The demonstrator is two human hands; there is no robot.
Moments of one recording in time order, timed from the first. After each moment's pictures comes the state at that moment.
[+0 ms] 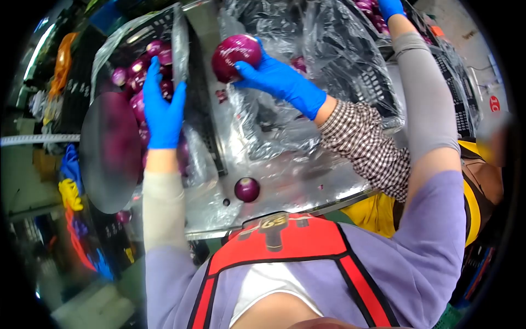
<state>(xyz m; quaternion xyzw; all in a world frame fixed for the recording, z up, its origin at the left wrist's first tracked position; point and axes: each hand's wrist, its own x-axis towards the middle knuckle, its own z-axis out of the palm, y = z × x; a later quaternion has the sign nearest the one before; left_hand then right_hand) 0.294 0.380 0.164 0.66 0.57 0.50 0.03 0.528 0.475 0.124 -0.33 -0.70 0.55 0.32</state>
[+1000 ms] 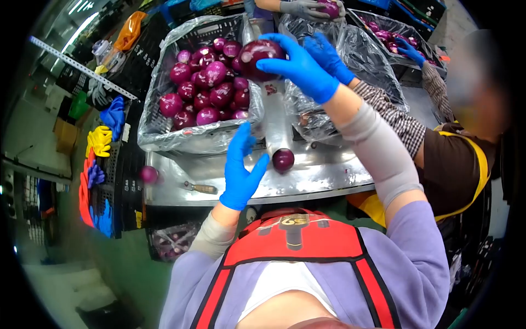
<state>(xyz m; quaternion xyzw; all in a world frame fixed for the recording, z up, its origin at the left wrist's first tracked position) 0.348 0.120 0.158 0.59 0.51 0.57 0.25 0.480 0.316 0.261 -0.20 -0.68 0.57 0.42</state>
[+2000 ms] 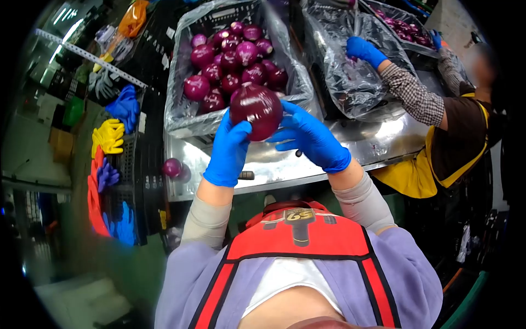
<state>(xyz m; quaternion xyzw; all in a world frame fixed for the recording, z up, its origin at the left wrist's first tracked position) 0.205 0.113 0.187 0.38 0.31 0.62 0.62 0.400 0.146 0.201 -0.21 -0.45 0.80 0.33</state>
